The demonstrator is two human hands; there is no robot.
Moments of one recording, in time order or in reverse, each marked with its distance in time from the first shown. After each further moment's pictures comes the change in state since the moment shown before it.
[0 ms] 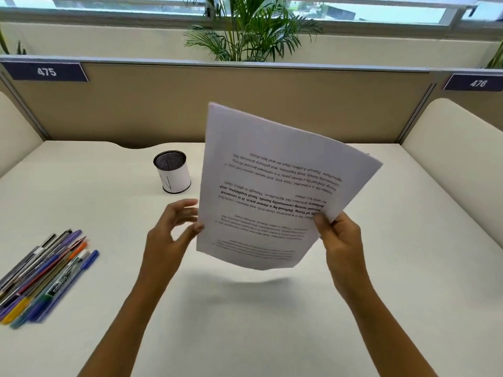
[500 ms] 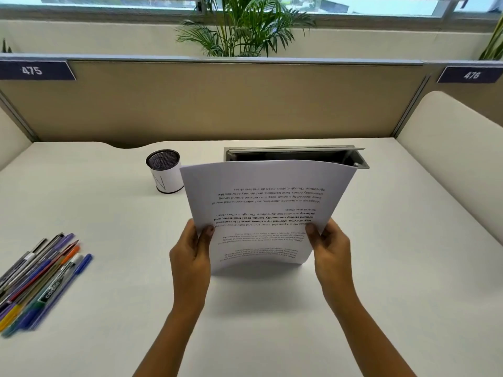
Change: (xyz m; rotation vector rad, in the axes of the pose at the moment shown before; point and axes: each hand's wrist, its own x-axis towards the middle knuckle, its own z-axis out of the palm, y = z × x) left_hand -0.029 0.019 0.054 -0.245 0.182 -0.043; right_hand -0.015 0.023 0.007 0.016 0.110 0.060
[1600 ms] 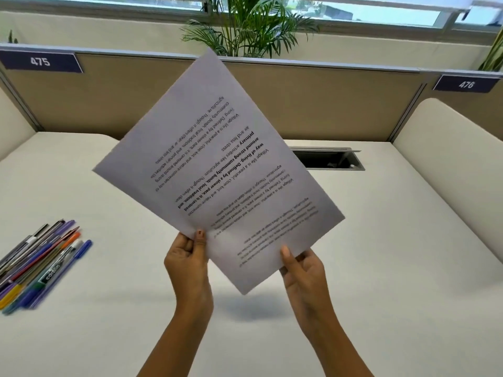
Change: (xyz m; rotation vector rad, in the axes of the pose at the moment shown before) left_hand -0.030 0.002 0.012 -0.505 0.301 -0.352; right_hand -0.052 0.019 0.005 0.487 -0.174 0.276
